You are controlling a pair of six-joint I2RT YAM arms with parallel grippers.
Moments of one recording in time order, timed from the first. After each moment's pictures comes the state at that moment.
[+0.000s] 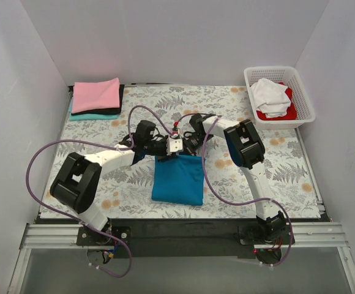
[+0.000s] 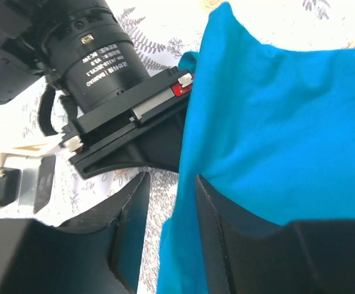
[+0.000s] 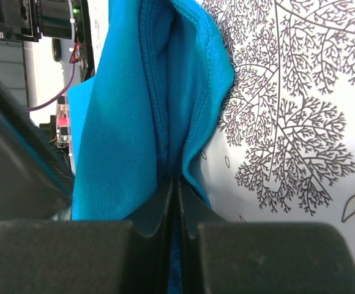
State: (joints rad) left arm -0.53 1.64 0.90 0.05 0.70 0.84; right arm 0.53 2.44 1.76 -0.93 -1.19 -0.42
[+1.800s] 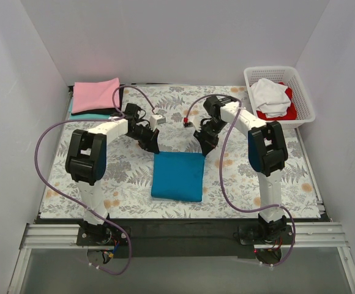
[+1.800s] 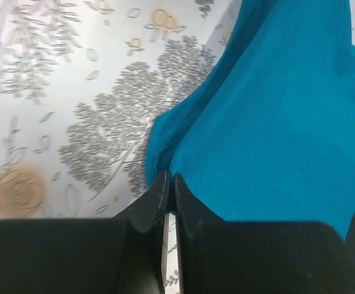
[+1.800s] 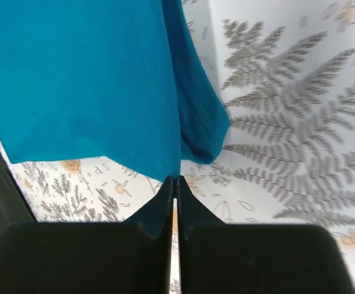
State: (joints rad) left arm -0.26 1.96 1.33 -0.62 0.76 0.50; right arm 0.45 2.14 1.74 -1.17 -0.59 -0.79
